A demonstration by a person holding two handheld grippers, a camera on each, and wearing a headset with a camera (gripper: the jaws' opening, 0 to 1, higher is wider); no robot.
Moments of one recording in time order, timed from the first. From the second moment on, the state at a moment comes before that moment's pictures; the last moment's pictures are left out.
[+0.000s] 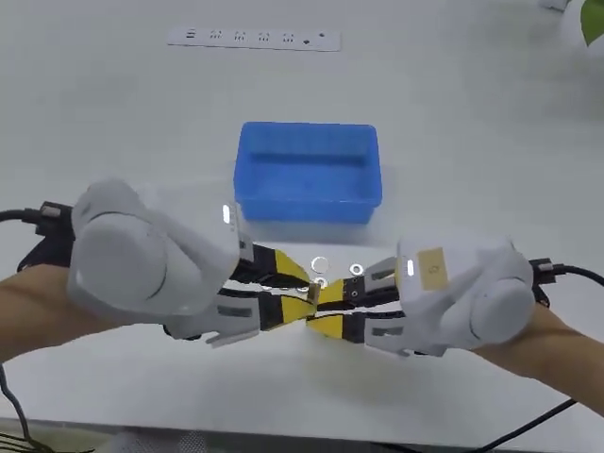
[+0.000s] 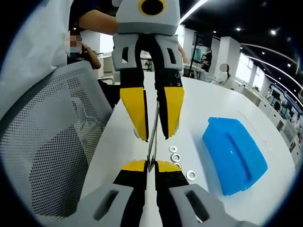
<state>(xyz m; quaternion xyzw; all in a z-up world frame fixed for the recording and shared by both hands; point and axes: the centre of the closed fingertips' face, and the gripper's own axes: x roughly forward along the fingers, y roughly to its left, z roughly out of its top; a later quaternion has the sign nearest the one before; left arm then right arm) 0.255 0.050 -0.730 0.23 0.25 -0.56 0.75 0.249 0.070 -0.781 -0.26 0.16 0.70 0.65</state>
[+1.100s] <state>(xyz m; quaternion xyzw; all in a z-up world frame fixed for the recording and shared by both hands) 0.250 0.046 -0.726 0.22 0.23 -0.57 0.76 0.248 0.082 -0.778 -0.28 0.16 0.70 0.63</state>
